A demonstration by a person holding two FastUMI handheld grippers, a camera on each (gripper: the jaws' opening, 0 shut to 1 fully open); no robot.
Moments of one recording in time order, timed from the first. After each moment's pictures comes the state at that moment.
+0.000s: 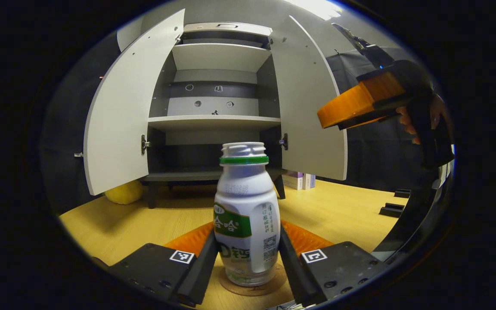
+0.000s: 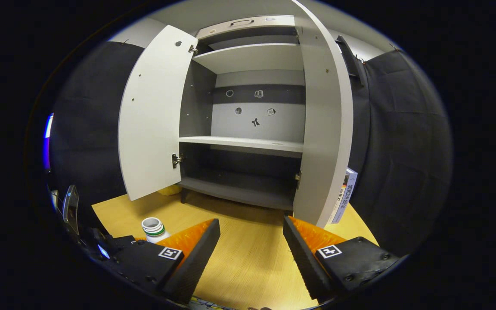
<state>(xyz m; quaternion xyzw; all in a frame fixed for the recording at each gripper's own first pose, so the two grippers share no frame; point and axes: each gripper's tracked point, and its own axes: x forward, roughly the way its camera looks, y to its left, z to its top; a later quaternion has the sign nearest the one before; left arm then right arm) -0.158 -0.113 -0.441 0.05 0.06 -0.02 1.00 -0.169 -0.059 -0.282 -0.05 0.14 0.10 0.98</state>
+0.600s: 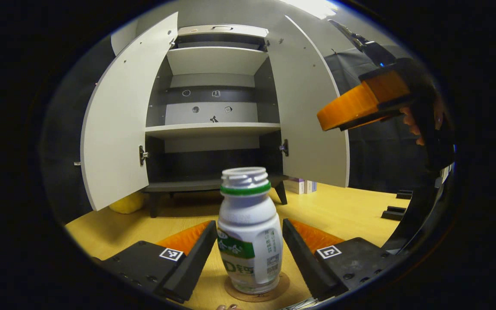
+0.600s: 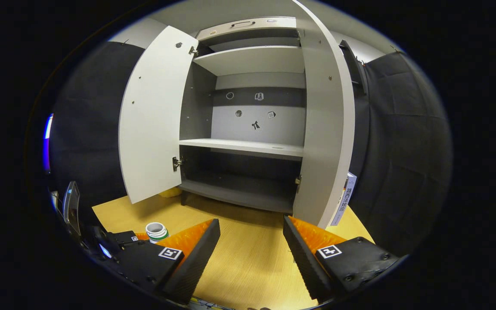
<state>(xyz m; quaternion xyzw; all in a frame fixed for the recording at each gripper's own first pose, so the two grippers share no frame) -0.146 -0.112 -0.406 0.05 0.05 -0.02 1.00 -0.167 -0.055 -0.263 -0.05 0.13 0.09 0.99</state>
